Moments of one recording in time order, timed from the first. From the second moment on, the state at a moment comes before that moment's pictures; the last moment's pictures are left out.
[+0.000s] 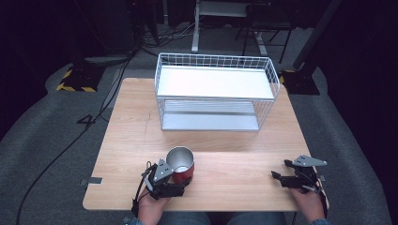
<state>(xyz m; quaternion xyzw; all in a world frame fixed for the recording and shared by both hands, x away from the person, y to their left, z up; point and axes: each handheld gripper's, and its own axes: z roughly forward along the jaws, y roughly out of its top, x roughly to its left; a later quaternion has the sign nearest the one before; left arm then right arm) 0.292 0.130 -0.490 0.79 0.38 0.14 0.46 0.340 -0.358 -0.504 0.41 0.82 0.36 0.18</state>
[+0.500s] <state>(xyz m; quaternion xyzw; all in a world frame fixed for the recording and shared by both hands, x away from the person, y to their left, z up) 0.291 0.128 -0.471 0.81 0.37 0.15 0.43 0.340 -0.358 -0.504 0.41 0.82 0.37 0.18</state>
